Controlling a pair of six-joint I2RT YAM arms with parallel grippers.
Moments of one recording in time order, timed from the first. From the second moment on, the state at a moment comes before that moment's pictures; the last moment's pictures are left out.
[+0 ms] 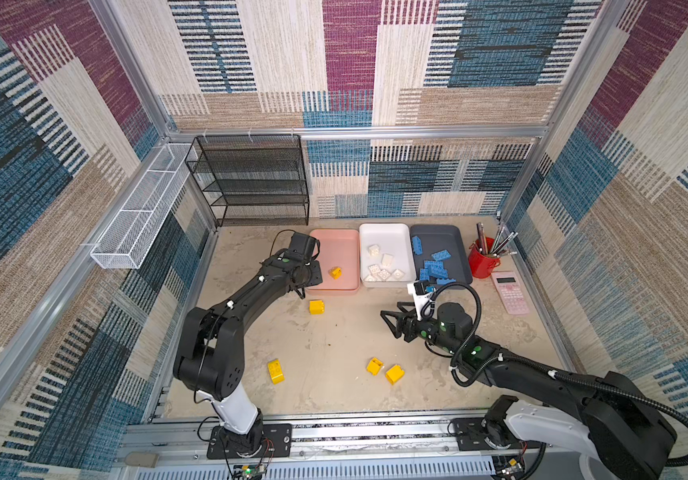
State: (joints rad) left arm -0.36 1.75 1.33 -0.57 -0.10 -0.47; right arm 0.68 1.13 0.40 0.43 -0.14 0.40
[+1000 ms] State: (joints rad) left arm -0.36 2.03 1.69 -0.67 -0.05 -0.43; right arm 0.68 1.18 0.40 0.45 -0.15 0.40
